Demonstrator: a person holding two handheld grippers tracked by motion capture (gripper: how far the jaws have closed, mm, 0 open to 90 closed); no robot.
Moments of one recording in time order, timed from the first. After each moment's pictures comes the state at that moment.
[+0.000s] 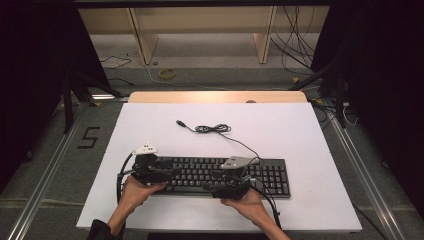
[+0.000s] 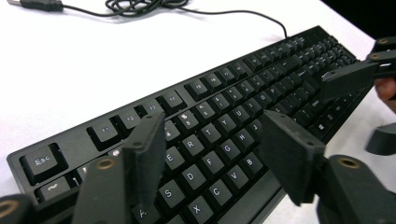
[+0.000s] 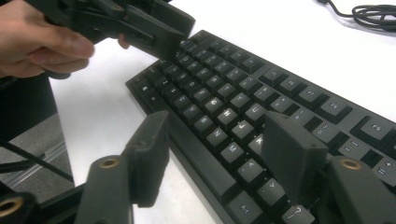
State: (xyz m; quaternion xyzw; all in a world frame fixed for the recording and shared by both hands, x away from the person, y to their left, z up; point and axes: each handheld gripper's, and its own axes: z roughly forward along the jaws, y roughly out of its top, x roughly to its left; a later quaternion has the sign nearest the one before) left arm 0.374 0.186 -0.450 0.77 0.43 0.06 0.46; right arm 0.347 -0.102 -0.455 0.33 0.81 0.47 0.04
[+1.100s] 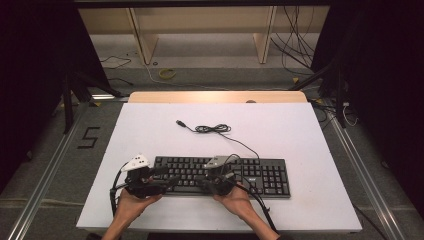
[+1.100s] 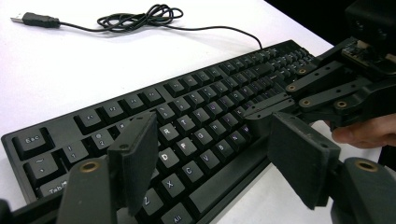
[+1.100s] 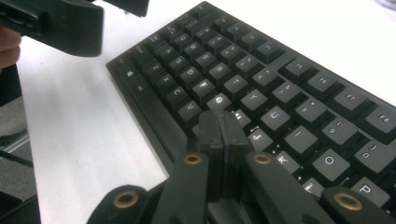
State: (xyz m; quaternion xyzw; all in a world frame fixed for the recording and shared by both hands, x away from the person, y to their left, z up) left arm 0.338 0.194 -0.452 0.75 0.41 0.08 0.51; right arm 0.362 -0.065 -0.471 0.32 0.85 0.42 0.05
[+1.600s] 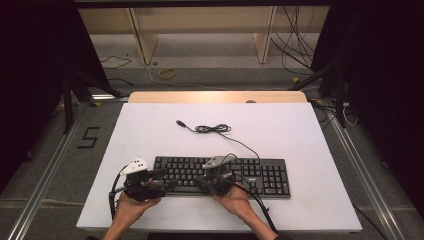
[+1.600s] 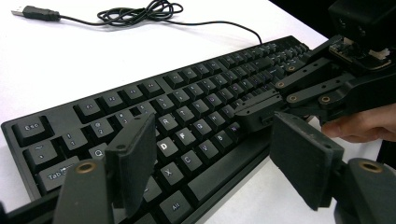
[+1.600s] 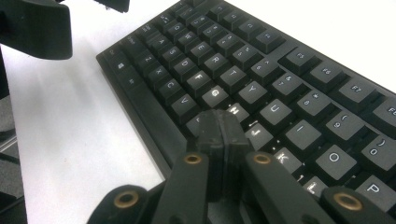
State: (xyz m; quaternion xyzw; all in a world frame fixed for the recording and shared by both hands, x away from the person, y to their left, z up) left arm 0.332 0.196 -0.457 0.76 0.41 0.08 0.50; right arm 0.365 -0.062 -0.477 0.33 0.85 0.41 0.04
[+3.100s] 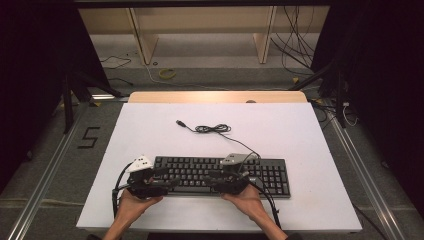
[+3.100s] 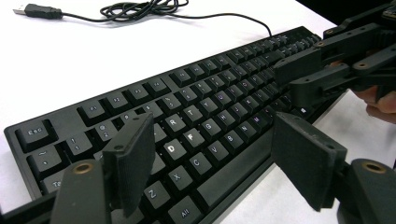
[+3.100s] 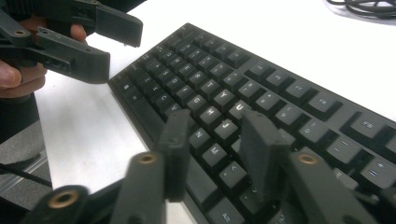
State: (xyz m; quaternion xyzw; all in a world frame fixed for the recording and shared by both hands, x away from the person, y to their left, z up) left arm 0.340 0.190 -0.458 0.77 0.41 0.09 0.49; right arm 0.361 -0.101 -0.463 0.35 0.82 0.46 0.04
